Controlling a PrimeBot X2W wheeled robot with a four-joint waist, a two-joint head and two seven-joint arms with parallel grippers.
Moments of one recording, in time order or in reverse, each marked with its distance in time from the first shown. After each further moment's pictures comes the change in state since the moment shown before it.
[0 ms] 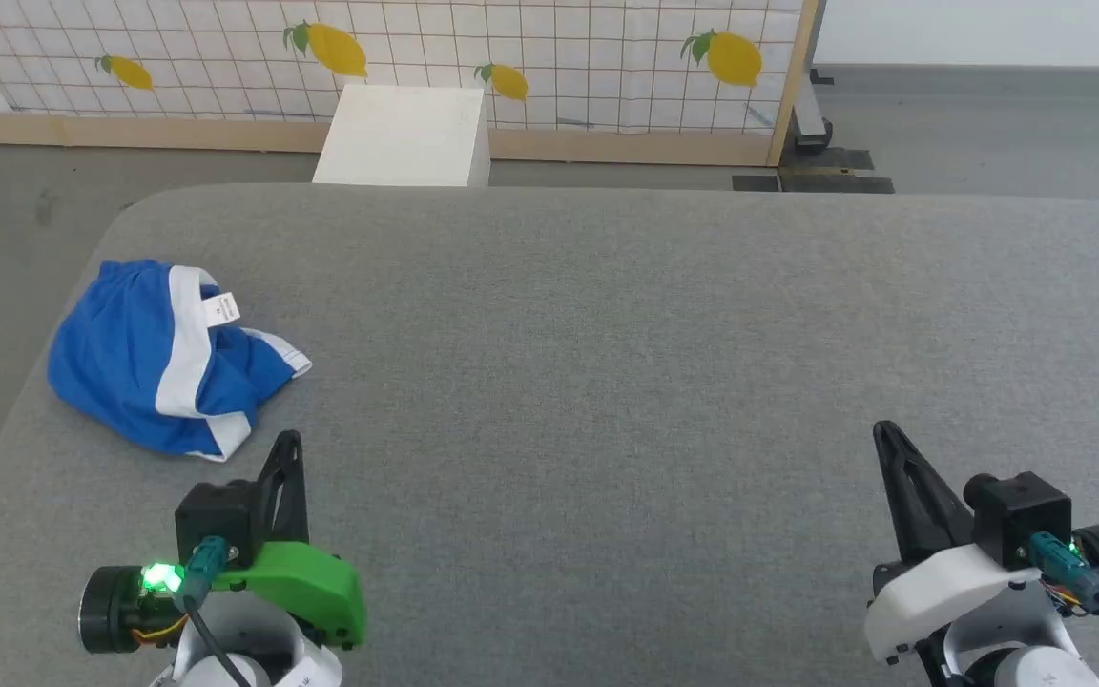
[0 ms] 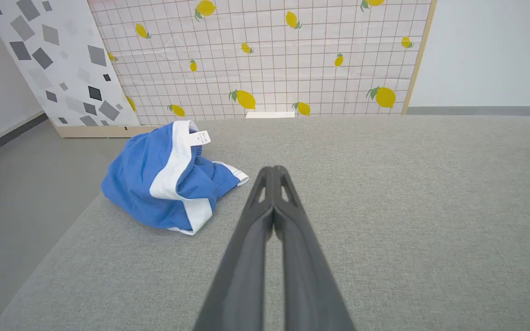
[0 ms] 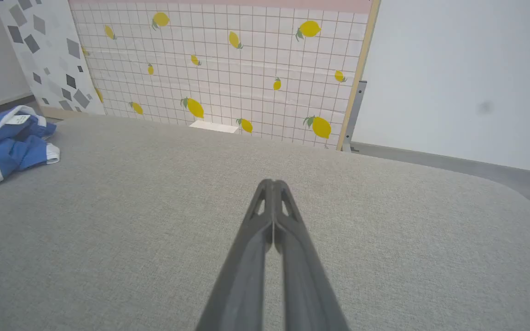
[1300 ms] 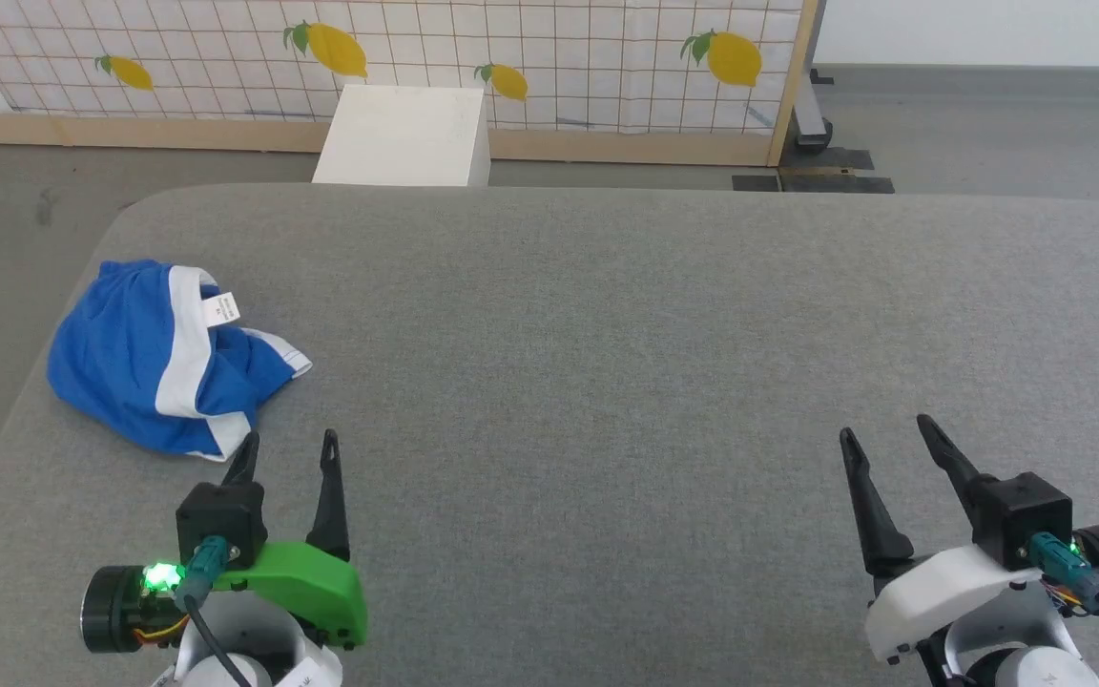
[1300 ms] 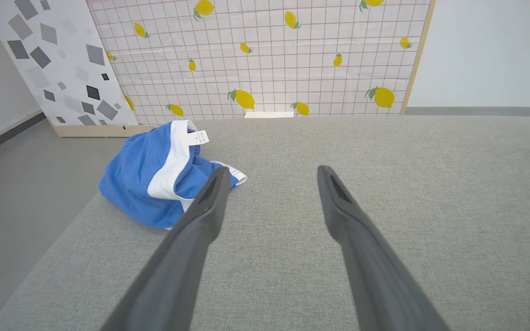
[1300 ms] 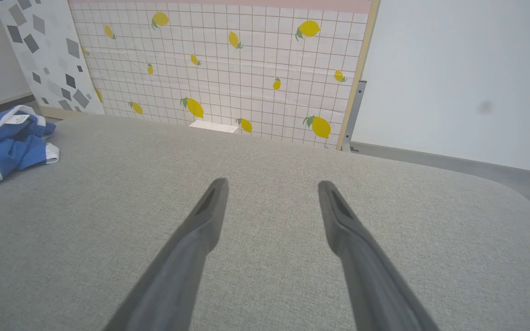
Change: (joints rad) left arm 0.000 0.000 -0.003 0.000 -0.005 0.000 0.000; right arm 0.001 -0.001 -0.001 0.000 0.000 0.000 0.000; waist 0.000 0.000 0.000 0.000
